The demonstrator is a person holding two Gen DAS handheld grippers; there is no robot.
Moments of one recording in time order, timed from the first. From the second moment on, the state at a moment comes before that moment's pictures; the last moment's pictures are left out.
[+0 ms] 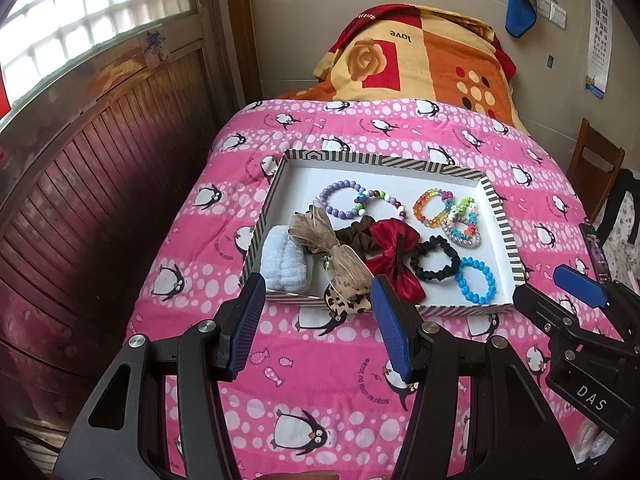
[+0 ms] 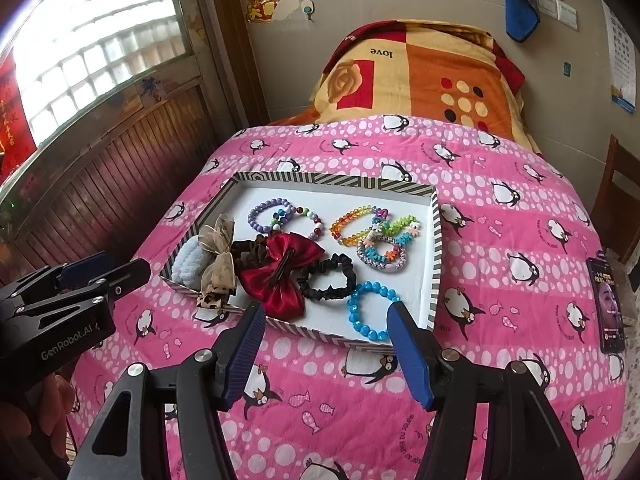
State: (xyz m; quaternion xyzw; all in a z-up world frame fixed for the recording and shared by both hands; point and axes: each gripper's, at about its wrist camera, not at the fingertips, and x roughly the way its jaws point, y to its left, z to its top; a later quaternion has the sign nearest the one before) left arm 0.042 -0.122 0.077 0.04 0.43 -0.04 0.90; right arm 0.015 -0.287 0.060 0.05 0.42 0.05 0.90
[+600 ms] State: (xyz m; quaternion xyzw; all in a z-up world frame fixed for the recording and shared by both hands) left arm 0.050 -0.125 0.073 0.04 0.43 -0.04 0.90; right arm 0.024 -0.290 0.055 0.05 0.43 0.05 0.90
